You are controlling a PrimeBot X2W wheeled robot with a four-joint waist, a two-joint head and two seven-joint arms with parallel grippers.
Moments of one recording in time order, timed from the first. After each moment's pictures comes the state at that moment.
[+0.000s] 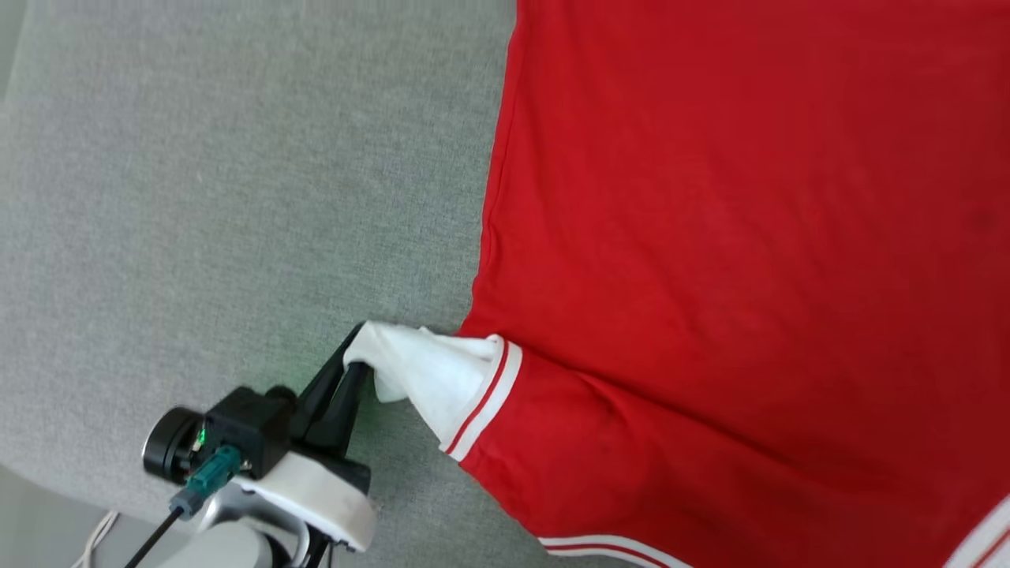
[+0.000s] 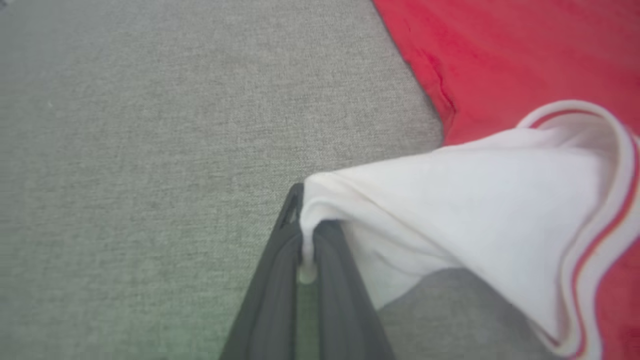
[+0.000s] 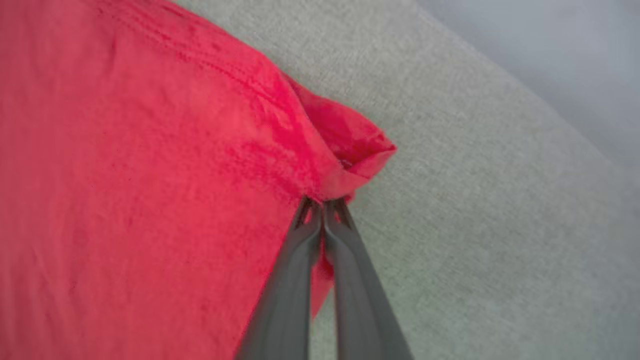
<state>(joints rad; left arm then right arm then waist) -0.29 0.65 -0.73 -0.11 -0.69 0.32 -0.27 -1.24 -0.73 0.56 0.38 0.70 0.13 1.07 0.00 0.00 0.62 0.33</state>
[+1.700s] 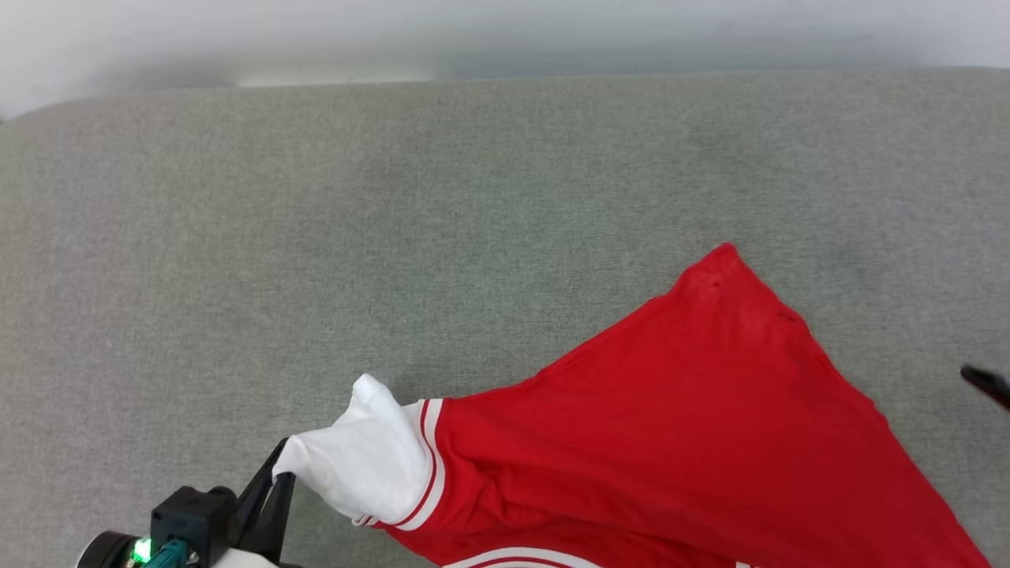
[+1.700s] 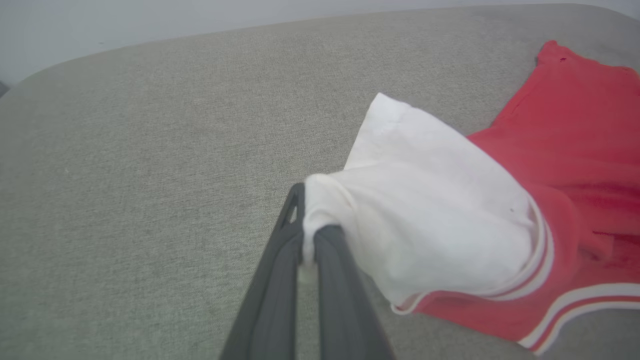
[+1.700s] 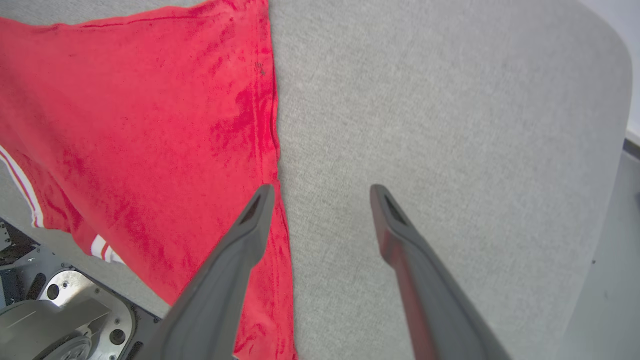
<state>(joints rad) -0.02 0.77 -0.68 -0.18 -0.74 0.42 -0.24 -0.21 -1.14 0.35 -0.14 0.99 0.13 0.56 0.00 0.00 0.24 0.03</state>
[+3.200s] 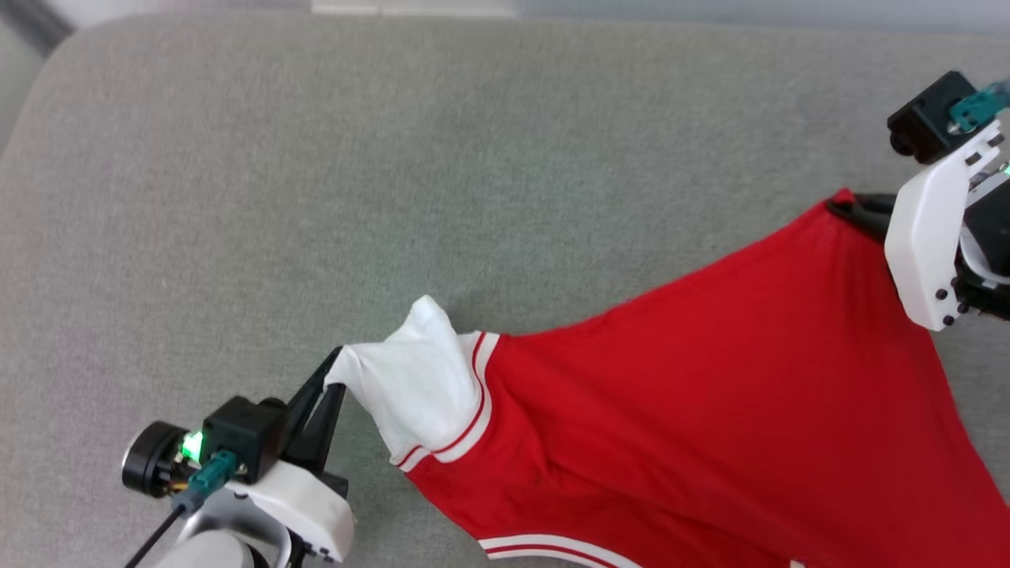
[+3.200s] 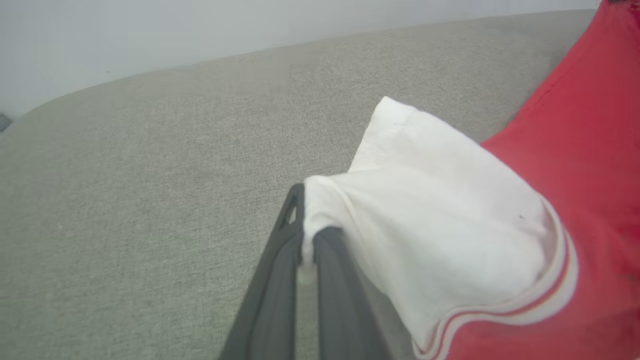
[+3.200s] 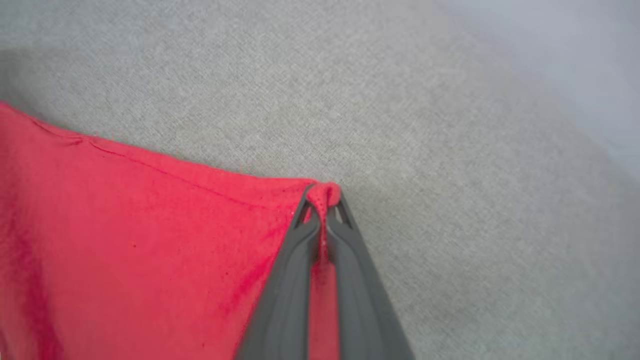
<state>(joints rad) -0.25 0.68 -0.73 -0.07 -0.66 0.32 -0.23 -0.96 -0.80 0.90 0.26 0.90 0.13 0.58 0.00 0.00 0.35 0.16</state>
